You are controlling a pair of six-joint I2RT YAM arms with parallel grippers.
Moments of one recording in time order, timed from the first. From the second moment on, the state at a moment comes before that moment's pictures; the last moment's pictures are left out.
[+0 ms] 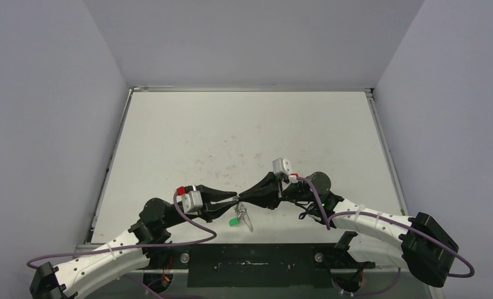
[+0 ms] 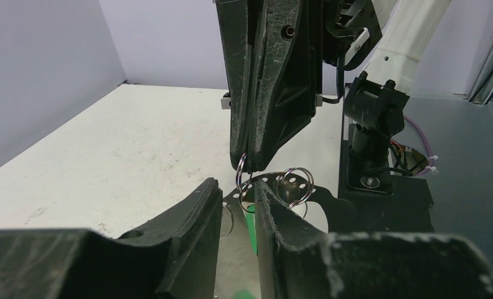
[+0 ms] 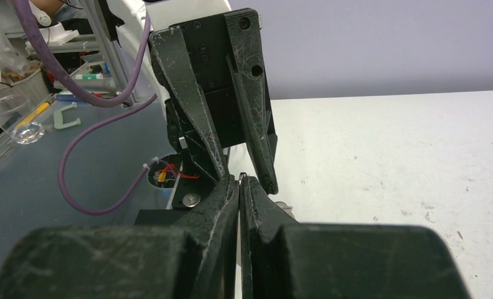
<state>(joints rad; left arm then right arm) -0.93 0.49 0.20 0.54 0.36 -0.04 0.88 1.09 0.43 0.91 -0.74 0.25</state>
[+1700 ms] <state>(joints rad) -0.93 0.76 0.68 -0.31 0.29 0.12 0.89 1.06 0.60 0.28 -0.65 -0.15</state>
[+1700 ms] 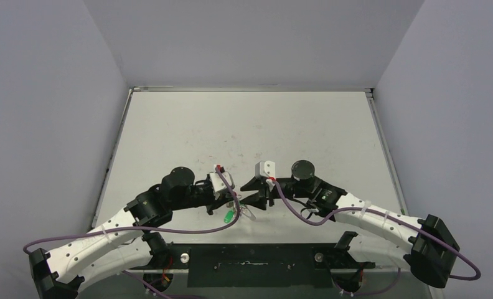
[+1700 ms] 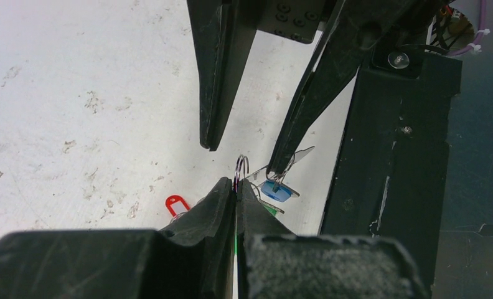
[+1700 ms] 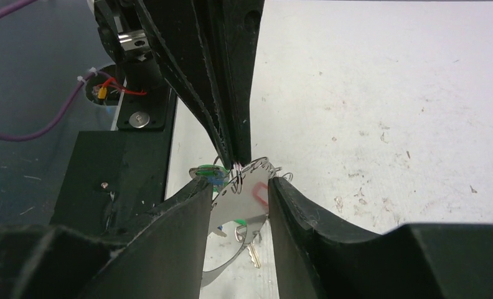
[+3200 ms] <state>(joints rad) -0.93 0.64 0.56 -0.29 0.24 0.05 0.90 1.12 0.62 0.28 -0.65 -0.12</state>
